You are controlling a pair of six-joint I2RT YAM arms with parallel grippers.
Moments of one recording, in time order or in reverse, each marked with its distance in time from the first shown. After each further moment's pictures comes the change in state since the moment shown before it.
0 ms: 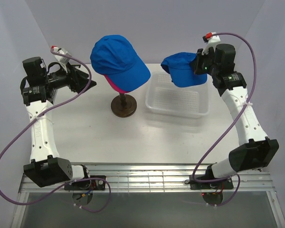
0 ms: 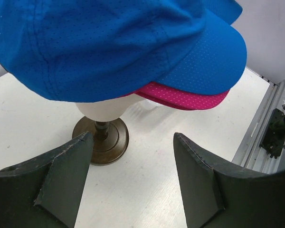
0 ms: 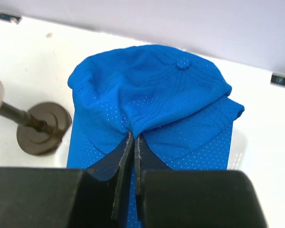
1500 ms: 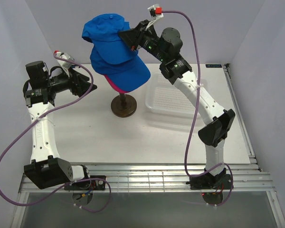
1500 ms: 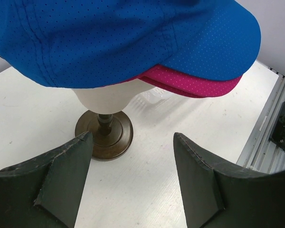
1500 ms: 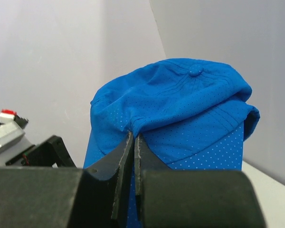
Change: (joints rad) left arm 0.000 -0.029 -0.077 0.009 -0.003 0.069; right arm 0.495 0.520 0.702 0.509 -0.053 0.404
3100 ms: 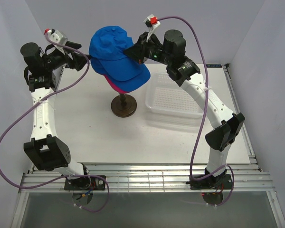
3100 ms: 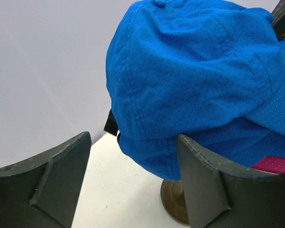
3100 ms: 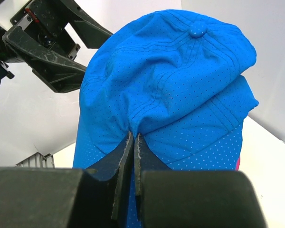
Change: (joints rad) left arm -0.015 0.207 0.134 0.662 -0.096 -0.218; right arm -0.029 -0.110 -0.136 -0.260 -0.200 -0.177
